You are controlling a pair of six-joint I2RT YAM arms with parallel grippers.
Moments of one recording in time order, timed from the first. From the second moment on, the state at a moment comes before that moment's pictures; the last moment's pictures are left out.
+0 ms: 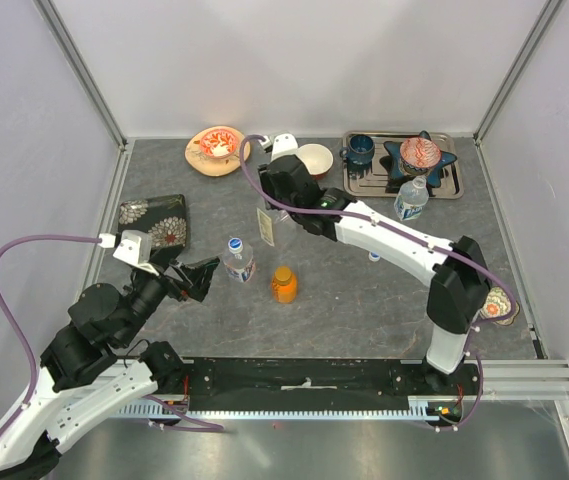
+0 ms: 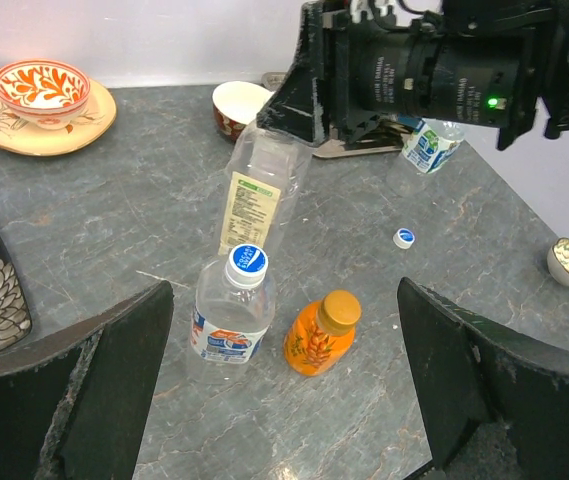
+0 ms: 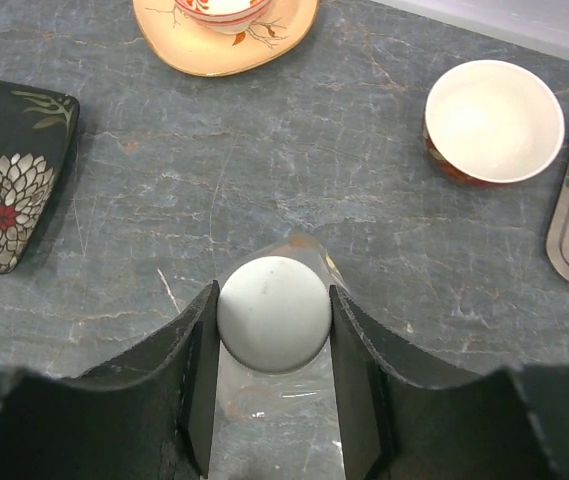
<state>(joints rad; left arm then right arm) -0.85 0.31 0.81 -0.53 -0.37 -0.28 0.86 1.82 1.62 -0.26 0.43 0.25</state>
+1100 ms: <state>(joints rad) -0.85 0.76 0.96 -0.17 0.04 -0.06 0.79 1.24 1.66 -0.63 0.08 0.63</state>
